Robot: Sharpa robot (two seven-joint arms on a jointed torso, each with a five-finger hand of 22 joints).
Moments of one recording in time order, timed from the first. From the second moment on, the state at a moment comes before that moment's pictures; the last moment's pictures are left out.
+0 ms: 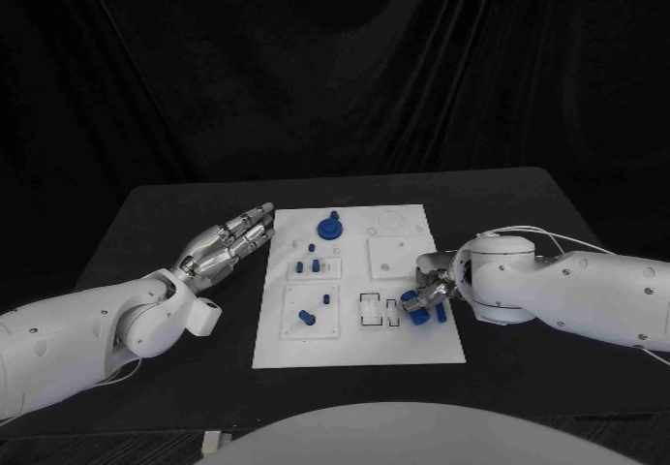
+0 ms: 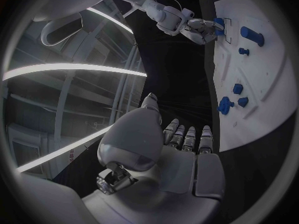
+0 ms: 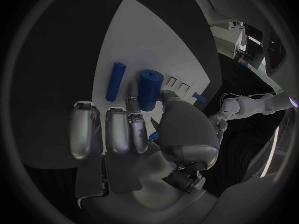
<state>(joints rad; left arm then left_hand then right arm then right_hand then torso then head) 1.04 -0.93 -0.21 1.41 -0.21 0.09 0.68 1.32 0.23 -0.27 0.29 0.35 0.20 0.04 0.03 0.03 0.01 0.01 0.06 0.01 0.00 0.05 0.00 0.00 0.14 0.00 0.12 0.00 0.00 1.16 -0.86 -0.20 1.67 -1.28 0.10 -0.63 1.04 -0.07 0.07 0.21 0.82 1.09 0.02 0.29 0.66 1.46 -0.05 1.57 1.31 1.47 -0.11 1.42 1.22 0.04 1.47 0.00 1.38 1.31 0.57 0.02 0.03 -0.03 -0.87</state>
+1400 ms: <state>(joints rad) 1.04 -0.91 -0.21 1.39 -0.21 0.14 0.68 1.34 0.26 -0.25 0.29 0.42 0.20 0.04 0.03 0.03 0.01 0.01 0.06 0.01 0.00 0.09 0.00 0.00 0.14 0.00 0.16 0.00 0.00 1.19 -0.82 -0.21 1.68 -0.79 -0.10 -0.62 0.93 -0.06 0.24 0.16 0.55 1.01 0.04 0.30 0.71 1.47 -0.04 1.57 1.31 1.46 -0.11 1.41 1.21 0.04 1.47 0.00 1.35 1.31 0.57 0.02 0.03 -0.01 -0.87</state>
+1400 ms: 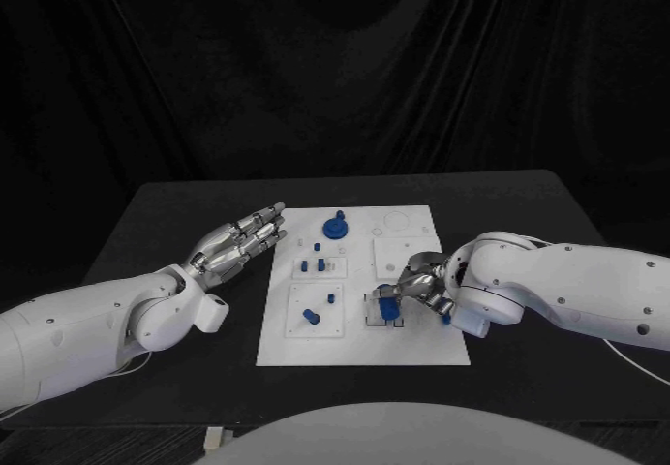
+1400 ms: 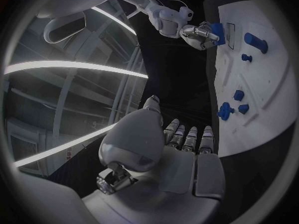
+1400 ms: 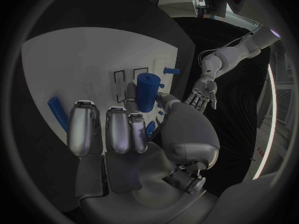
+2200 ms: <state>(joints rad) 1.04 -0.92 -0.21 1.39 -0.21 0.16 0.68 1.36 0.27 -0.24 0.29 0.44 0.30 0.08 0.06 0.04 0.01 0.04 0.07 0.01 0.00 0.10 0.00 0.00 0.14 0.00 0.17 0.00 0.00 1.17 -0.78 -0.21 1.65 -0.82 -0.06 -0.62 0.91 -0.04 0.19 0.19 0.32 0.94 0.07 0.23 0.63 1.46 -0.02 1.57 1.31 1.46 -0.08 1.41 1.19 0.04 1.47 0.02 1.32 1.31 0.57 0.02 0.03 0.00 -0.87</state>
